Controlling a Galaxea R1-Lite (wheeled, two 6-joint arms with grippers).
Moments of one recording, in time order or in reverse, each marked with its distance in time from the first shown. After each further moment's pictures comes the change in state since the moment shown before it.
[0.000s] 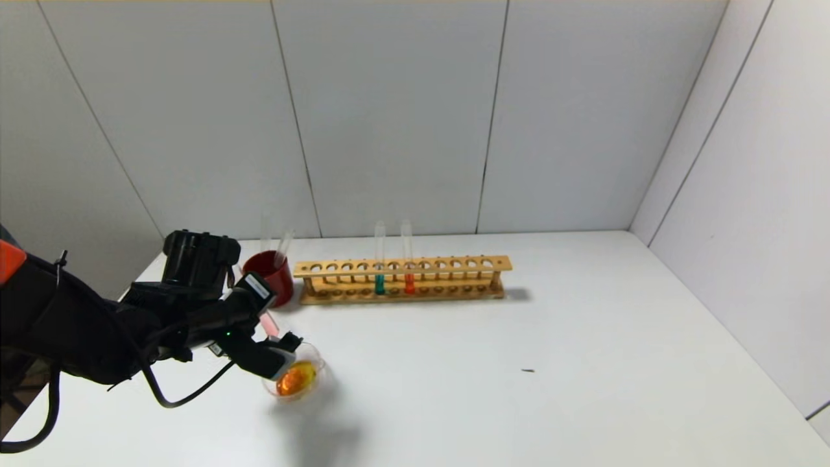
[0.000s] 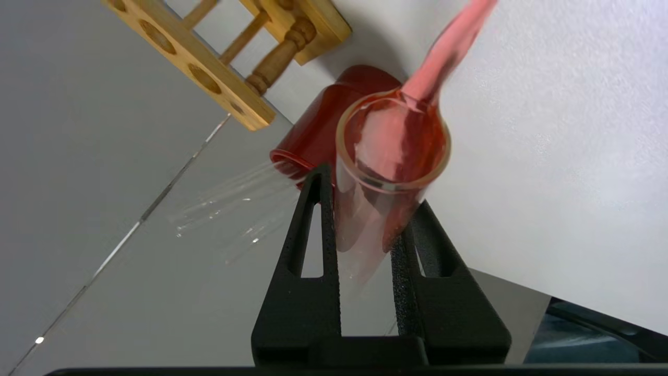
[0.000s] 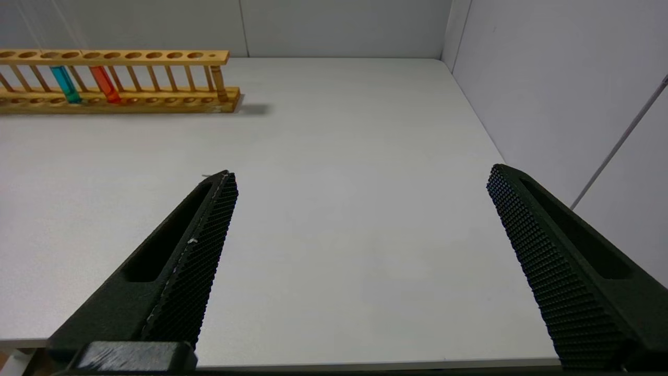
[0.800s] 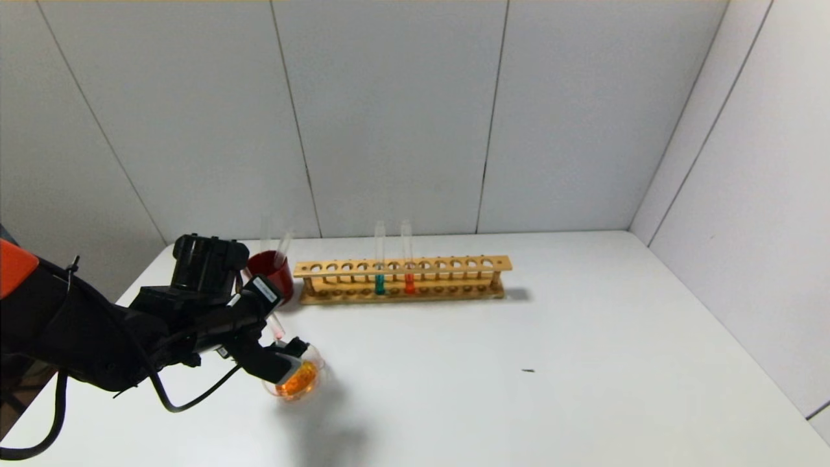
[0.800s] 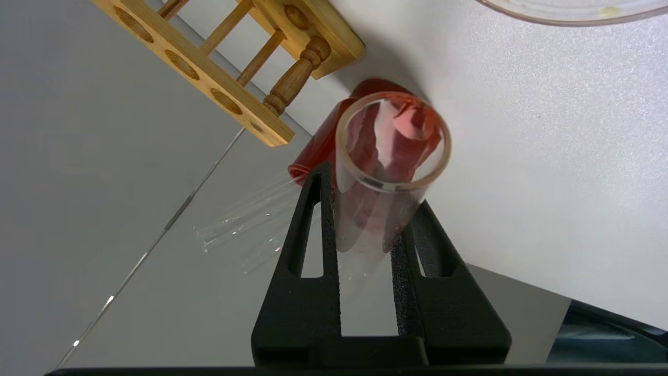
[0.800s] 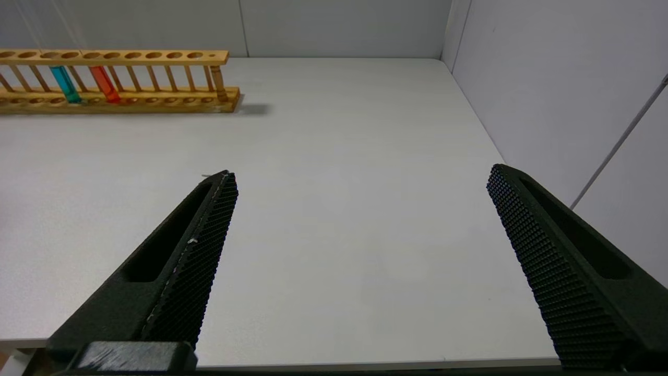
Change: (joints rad) left arm -0.034 0.007 0.015 -0.035 0.023 0.023; right arm 0.000 0.000 0.000 0.000 0.000 0.000
